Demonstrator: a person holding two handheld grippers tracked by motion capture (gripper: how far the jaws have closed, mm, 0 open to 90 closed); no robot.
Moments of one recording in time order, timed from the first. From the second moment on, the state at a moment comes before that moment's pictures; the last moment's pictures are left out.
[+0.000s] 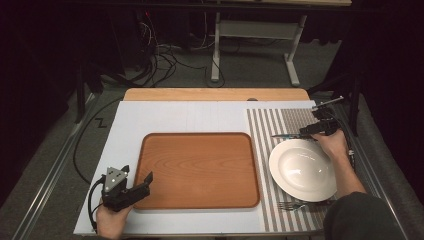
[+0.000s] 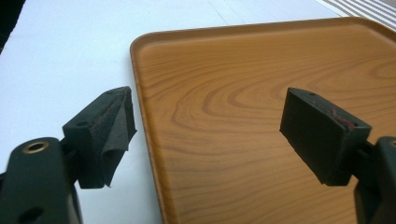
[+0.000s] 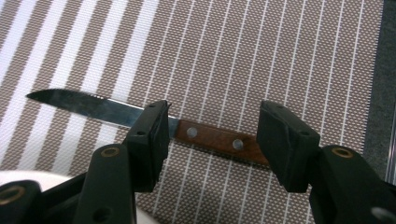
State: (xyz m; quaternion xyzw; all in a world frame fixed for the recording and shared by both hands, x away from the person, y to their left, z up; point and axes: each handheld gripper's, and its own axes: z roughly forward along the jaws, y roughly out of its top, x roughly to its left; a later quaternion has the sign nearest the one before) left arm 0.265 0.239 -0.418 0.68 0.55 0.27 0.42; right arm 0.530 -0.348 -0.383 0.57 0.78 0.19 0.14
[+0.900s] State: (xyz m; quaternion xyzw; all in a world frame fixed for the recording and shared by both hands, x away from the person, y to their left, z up) left arm 0.265 0.239 -0.418 0.68 0.55 0.26 0.42; right arm 0.531 -0.344 -0.398 0.56 0.80 0.15 0.14
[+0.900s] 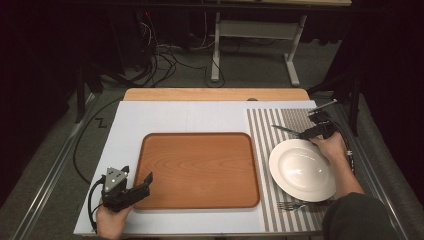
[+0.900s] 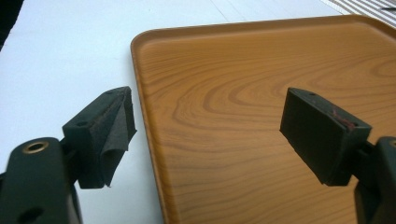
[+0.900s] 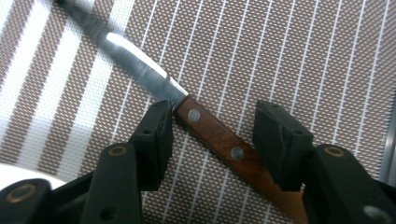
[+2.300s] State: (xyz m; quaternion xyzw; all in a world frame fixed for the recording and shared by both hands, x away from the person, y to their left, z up) left arm 0.265 0.238 -0.418 0.68 0.55 0.26 0.42; right arm 0.510 -0.356 -0.367 0.53 0.81 0.15 0.19
